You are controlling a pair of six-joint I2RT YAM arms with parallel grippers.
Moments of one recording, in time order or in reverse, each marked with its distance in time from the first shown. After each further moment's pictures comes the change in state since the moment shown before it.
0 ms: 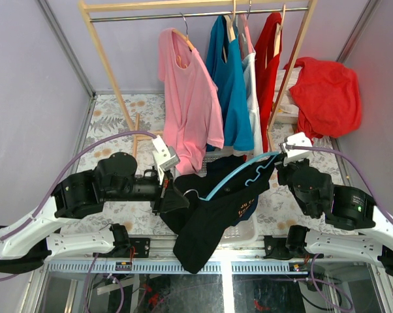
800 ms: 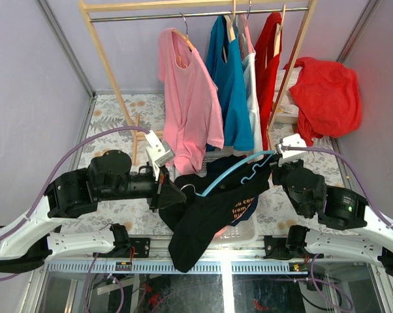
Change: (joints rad) left arm 0.000 0.015 0.085 -0.056 -0.072 0.001; right arm 0.001 0.004 -0.064 0.108 0.006 0.003
